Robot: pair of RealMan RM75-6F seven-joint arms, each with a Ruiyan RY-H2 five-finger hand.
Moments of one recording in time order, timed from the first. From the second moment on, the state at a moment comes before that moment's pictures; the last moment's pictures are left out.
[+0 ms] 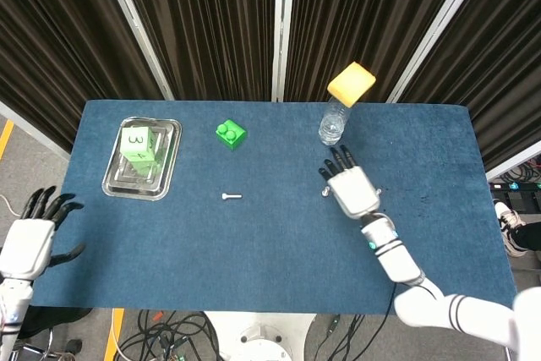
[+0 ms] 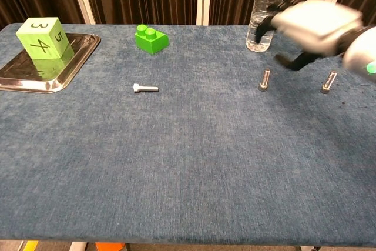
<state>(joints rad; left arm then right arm) -0.15 -1.09 -0.06 -1.66 1.54 1.43 0.03 0.69 -1.49 0.13 -1.46 -1.26 1.14 -0.55</state>
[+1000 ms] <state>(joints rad) -0.91 -1.61 -0.27 -1.52 0.77 0.91 0.75 0.27 -1.10 0.08 -1.67 -1.42 1.52 -0.07</state>
